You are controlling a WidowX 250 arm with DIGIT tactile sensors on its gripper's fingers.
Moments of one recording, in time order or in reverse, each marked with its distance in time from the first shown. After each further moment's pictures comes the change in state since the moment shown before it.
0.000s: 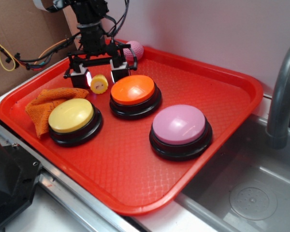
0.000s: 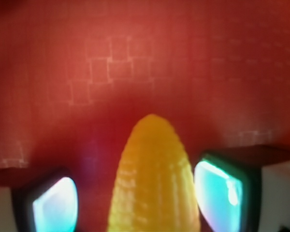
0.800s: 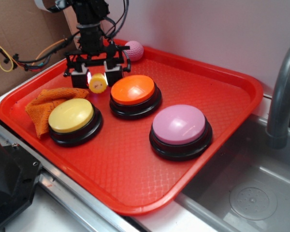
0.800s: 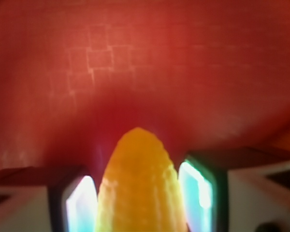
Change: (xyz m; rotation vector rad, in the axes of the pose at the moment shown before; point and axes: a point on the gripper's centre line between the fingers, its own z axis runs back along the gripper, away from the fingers) arm -0.012 0.004 0.023 0.075 -0.015 0.036
